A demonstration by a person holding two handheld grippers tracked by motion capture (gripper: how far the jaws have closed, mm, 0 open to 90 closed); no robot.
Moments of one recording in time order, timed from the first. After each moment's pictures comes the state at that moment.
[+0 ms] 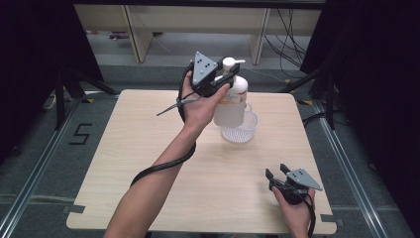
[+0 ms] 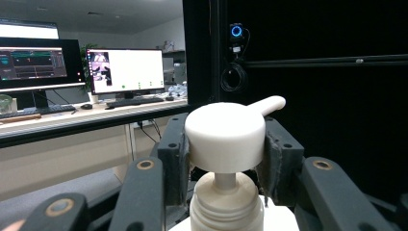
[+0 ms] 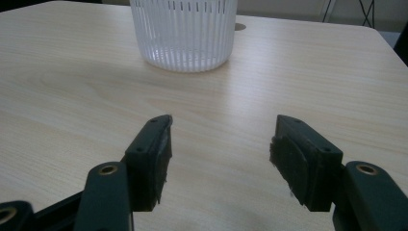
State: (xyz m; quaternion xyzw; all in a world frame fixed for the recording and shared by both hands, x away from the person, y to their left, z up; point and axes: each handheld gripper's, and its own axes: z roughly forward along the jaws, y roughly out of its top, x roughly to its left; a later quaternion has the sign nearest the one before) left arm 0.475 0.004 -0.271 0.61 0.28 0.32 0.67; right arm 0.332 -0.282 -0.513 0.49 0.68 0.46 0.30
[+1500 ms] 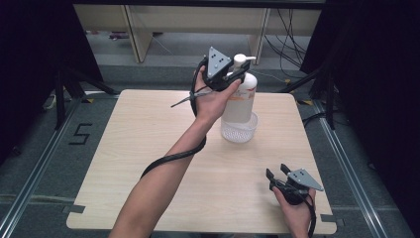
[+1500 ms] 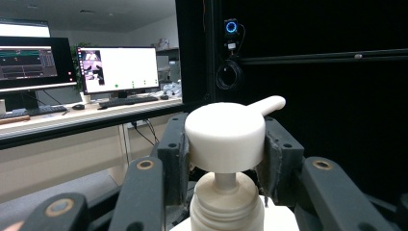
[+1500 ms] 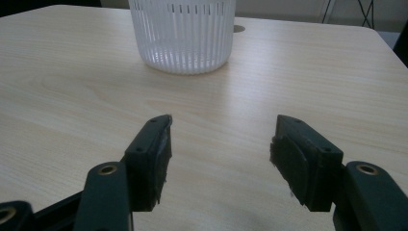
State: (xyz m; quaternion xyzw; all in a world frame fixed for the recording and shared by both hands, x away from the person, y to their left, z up) left arm 0.497 -0.023 -0.271 0.62 0.27 0.32 0.66; right arm 0.332 -0.284 -0.513 0.49 0.67 0.46 0.32
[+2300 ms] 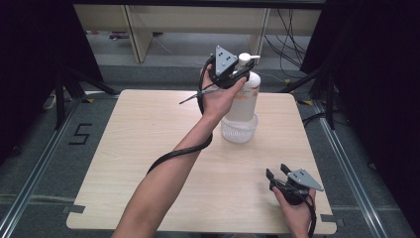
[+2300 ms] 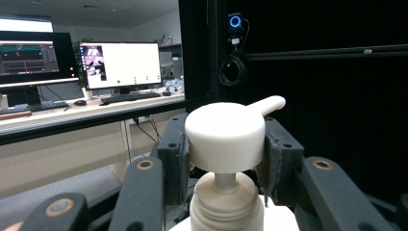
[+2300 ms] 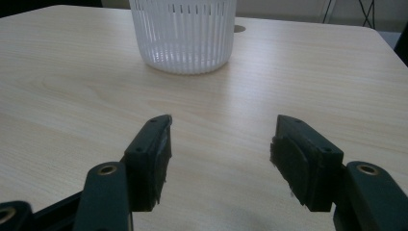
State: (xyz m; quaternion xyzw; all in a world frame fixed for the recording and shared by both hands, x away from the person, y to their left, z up) left arm 0.509 -0.038 -0.275 0.62 0.28 0.32 0.66; right arm 0.332 -0.285 -0.512 0.48 0.68 0.46 0.31
